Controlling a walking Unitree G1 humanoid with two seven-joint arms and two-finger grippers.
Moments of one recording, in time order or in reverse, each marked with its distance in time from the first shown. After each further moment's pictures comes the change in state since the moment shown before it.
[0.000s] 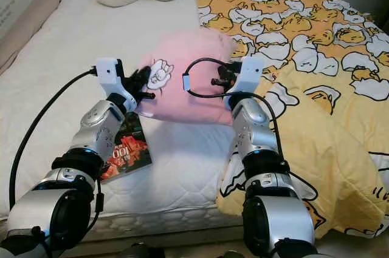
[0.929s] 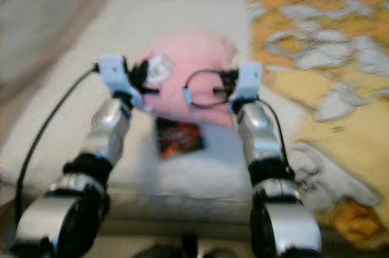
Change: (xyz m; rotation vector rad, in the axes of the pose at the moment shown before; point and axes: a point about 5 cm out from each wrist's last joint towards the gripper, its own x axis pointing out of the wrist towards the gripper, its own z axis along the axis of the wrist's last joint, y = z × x) left arm 0.002 -0.020 0.002 0.099 -0.081 0.089; right arm -0.010 -0.009 -0.010 -0.146 0.011 0.020
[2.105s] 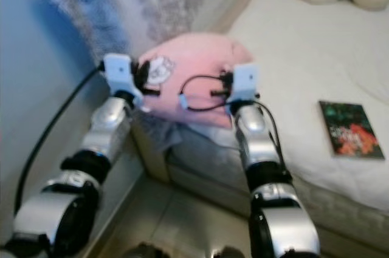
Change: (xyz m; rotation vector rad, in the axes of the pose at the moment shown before) left arm 0.003 0.003 0.000 0.119 0.027 0.006; right arm -0.002 0.010 0.007 -0.136 -0.096 -0.053
